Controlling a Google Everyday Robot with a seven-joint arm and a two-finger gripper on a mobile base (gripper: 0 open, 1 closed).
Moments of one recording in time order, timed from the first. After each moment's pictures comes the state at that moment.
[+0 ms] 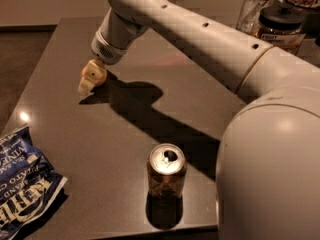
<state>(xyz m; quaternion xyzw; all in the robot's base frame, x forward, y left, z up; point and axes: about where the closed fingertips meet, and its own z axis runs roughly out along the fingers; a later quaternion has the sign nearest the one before) 0.656 0.169 0.865 -0.61 0.73 0.18 0.27</state>
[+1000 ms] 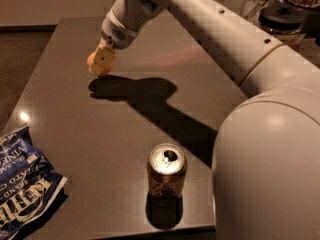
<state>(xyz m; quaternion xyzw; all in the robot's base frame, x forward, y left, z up) 0.657 0.145 0.906 -0.63 0.70 0.21 0.26</state>
